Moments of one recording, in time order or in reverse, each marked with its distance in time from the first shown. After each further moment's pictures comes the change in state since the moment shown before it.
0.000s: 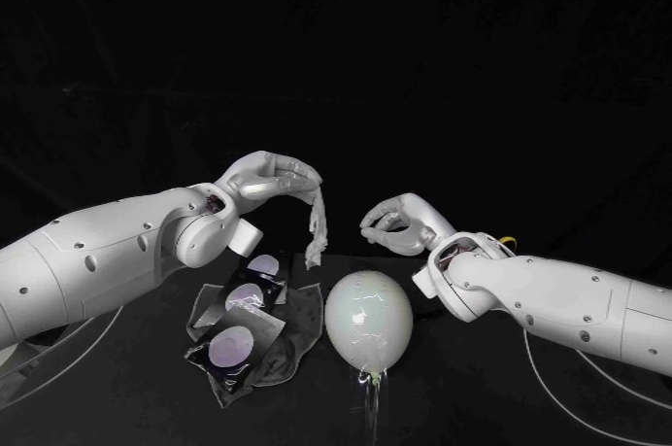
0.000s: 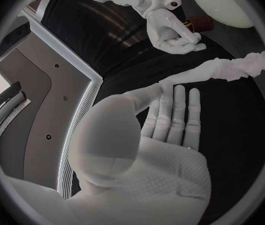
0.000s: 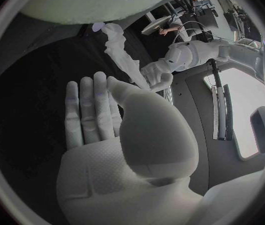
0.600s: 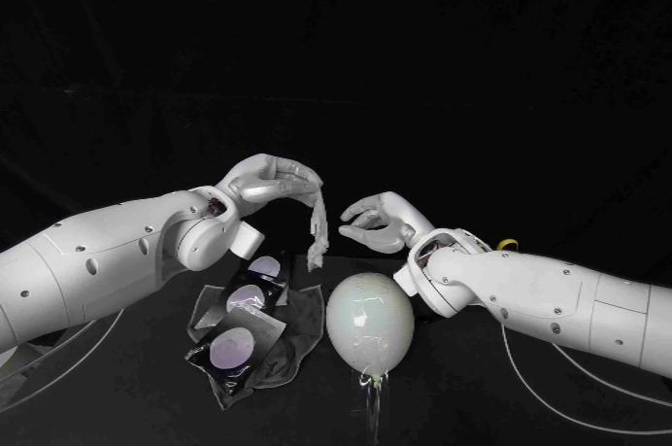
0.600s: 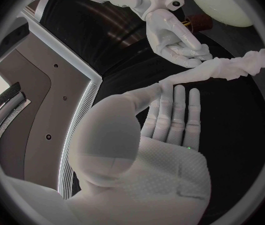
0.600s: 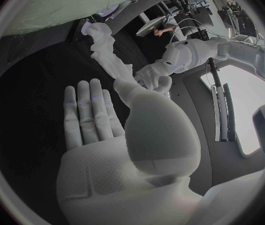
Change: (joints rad) left arm -0.001 -0.001 -0.002 0.009 0.000 -0.016 -0.001; left_hand -0.003 -0.003 0.000 0.000 -0.002 0.000 0.000 -0.003 0.000 0.000 0.000 -0.001 0.001 0.000 0.000 0.000 0.000 0.000 0.000 0.000 0.000 0.001; right arm 0.009 0.089 0.002 -0.056 0.021 0.044 -0.004; right_hand -0.118 -0.079 -0.044 0.073 0.005 -0.177 0.085 -0.137 -0.026 -0.172 0.071 -0.097 -0.034 -0.119 0.065 -0.006 0.006 -0.007 -0.093 0.042 -0.049 -0.013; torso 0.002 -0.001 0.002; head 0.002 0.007
